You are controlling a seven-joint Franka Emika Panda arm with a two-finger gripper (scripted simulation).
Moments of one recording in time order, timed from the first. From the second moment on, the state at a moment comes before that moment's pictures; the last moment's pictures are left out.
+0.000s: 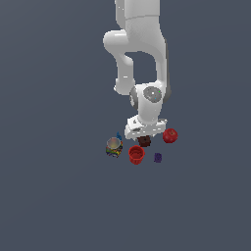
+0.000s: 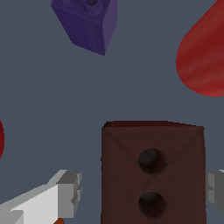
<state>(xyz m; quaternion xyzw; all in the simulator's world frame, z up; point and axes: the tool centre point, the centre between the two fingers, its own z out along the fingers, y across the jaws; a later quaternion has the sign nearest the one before) -0.068 0.097 0.038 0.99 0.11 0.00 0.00</state>
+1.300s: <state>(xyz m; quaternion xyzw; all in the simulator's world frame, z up) -0.072 0.087 0.041 0.99 0.11 0.00 0.00</state>
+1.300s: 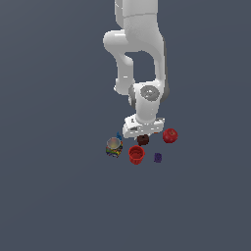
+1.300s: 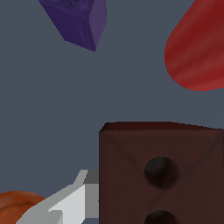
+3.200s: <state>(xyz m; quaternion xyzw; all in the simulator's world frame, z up) -0.110 -0.108 0.323 0.99 0.11 0.00 0.00</state>
